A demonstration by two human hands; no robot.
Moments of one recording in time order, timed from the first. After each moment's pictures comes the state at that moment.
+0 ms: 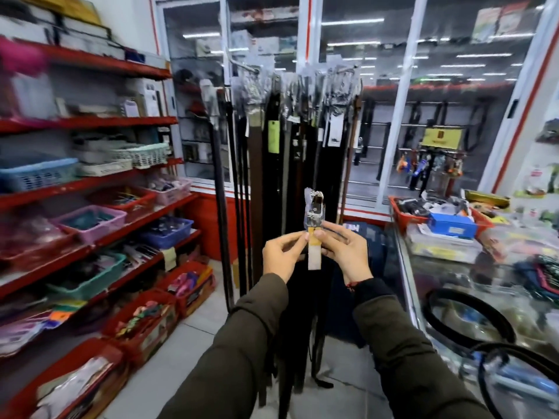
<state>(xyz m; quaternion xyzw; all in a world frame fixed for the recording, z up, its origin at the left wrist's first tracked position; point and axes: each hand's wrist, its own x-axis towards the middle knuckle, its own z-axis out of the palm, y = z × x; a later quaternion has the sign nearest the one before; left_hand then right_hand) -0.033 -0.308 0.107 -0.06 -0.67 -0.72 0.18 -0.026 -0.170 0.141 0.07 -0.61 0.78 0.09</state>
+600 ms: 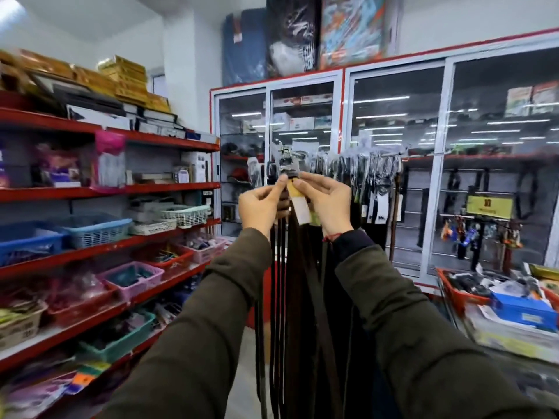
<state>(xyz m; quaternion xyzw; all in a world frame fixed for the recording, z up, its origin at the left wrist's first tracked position) -0.064 -0.424 0.334 -0.06 -0.59 -0.72 0.37 -0.079 -0.305 0.350 0.26 -0.57 0.76 0.19</state>
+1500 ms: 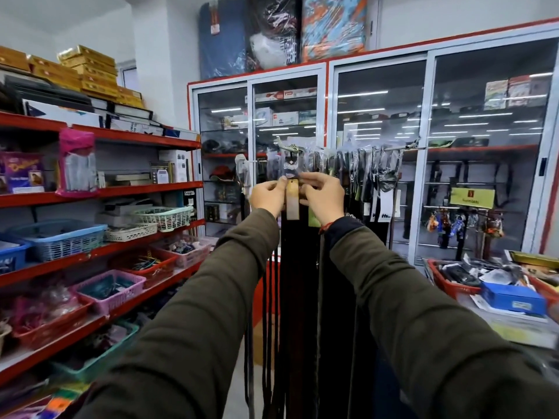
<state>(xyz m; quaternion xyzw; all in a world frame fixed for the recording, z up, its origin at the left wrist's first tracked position) -0.170 -0.441 0.352 -0.01 -0.68 -0.67 0.29 -0.165 -0.327 0.353 0.17 -0.69 0.64 0.28</state>
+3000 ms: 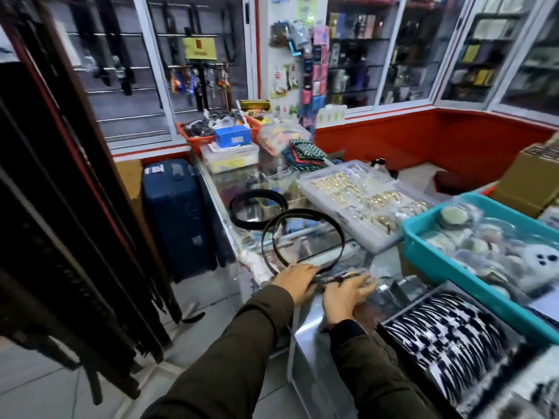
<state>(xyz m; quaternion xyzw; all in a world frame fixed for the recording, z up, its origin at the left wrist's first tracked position) 0.107 0.004 -0.041 -0.59 -0.80 -0.09 -0.11 0.209 0.057 -0.052 -0.58 -0.57 0.48 0.33</state>
